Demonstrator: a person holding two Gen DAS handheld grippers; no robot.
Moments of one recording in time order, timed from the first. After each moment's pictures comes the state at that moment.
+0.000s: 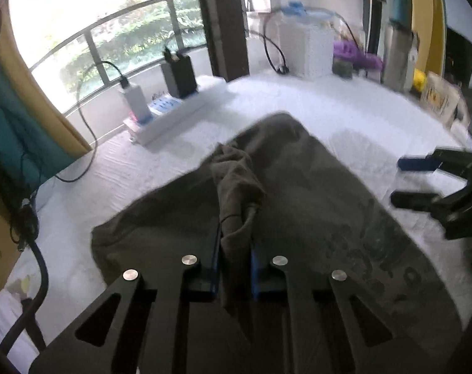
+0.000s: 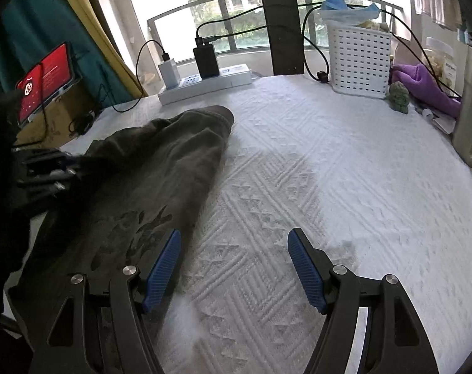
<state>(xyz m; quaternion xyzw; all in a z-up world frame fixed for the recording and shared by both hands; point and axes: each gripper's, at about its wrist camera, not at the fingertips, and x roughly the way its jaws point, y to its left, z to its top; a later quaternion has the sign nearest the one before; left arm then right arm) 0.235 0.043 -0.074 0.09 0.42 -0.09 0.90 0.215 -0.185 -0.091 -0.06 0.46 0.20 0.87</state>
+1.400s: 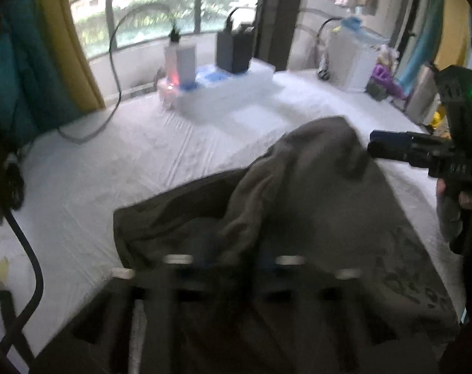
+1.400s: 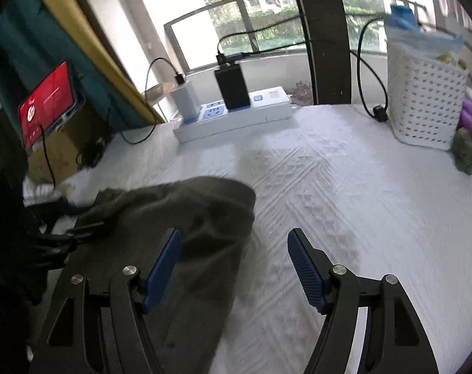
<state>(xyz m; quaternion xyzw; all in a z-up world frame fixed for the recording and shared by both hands) 0.272 0.122 -0.106 -0.01 0.45 -0.09 0.89 0.324 -0.131 -0.098 -0.02 0.47 0.26 0.85</state>
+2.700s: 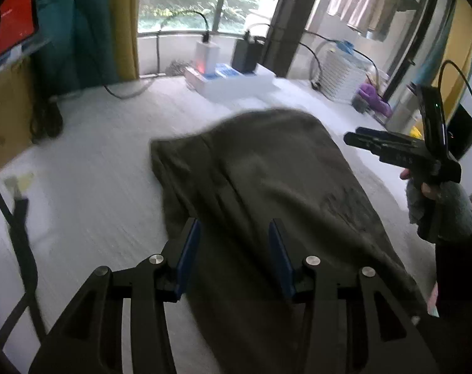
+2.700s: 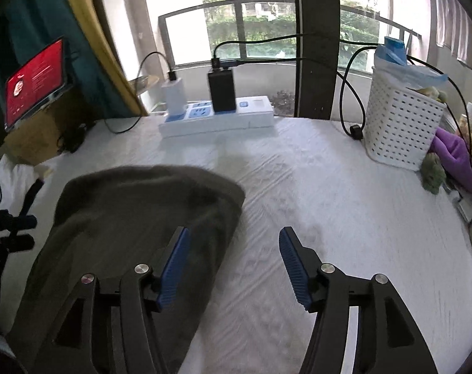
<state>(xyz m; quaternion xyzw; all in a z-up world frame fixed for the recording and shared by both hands) 0.173 0.131 -0.075 -0.09 0.45 -0.09 0.88 0.279 -0.125 -0.076 -0.11 0.44 0.21 0.87</state>
